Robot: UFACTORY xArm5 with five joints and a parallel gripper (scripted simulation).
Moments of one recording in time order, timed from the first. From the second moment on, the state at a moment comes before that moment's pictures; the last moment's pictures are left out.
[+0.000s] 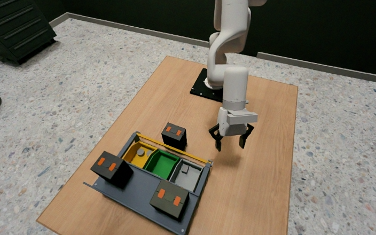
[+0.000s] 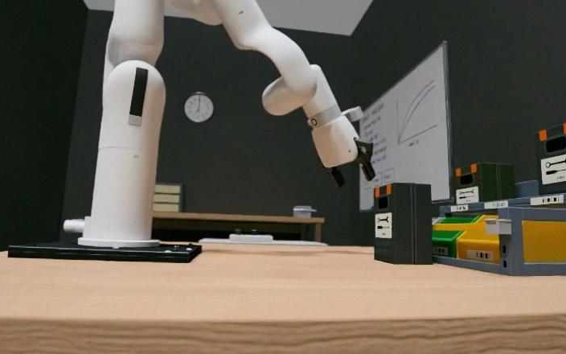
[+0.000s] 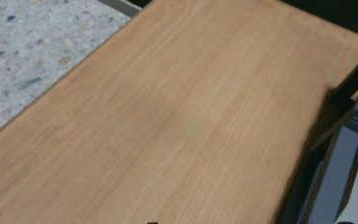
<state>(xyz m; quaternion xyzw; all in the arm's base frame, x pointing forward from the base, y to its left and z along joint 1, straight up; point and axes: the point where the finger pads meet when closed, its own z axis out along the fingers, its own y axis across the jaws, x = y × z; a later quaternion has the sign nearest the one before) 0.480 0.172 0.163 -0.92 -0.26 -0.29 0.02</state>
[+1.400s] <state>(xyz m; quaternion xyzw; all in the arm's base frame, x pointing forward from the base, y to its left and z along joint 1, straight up) 0.474 0.066 0.156 -0.92 -0.30 -0.24 -0.04</state>
